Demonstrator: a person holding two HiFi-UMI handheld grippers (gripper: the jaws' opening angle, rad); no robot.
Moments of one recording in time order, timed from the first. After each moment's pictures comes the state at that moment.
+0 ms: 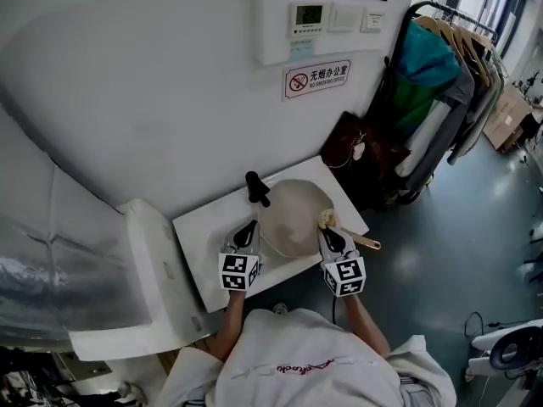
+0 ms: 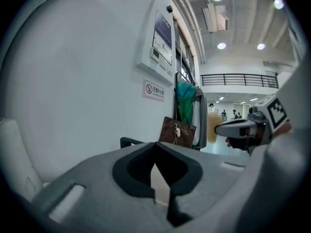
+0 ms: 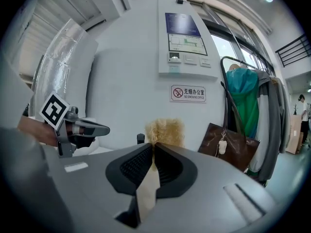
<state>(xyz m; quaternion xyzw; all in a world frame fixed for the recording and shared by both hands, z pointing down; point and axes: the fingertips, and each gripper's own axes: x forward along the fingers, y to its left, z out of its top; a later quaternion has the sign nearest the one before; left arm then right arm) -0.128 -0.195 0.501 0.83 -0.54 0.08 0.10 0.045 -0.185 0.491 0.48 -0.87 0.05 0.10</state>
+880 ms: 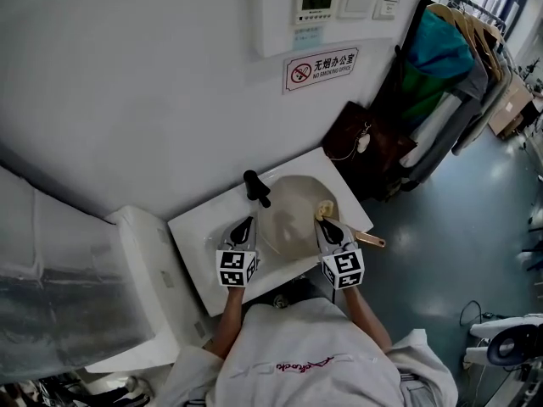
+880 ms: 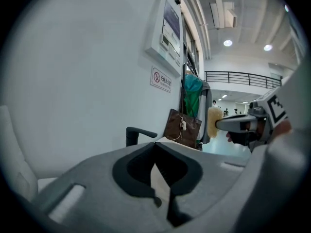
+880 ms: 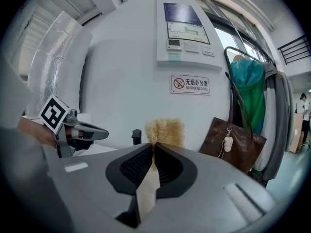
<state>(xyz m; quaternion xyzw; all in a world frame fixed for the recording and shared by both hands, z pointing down) -0.147 -0.235 0.540 0.82 -0.54 0.11 0.14 0.027 -0.231 0.512 0.48 -0.87 0.07 0.12</state>
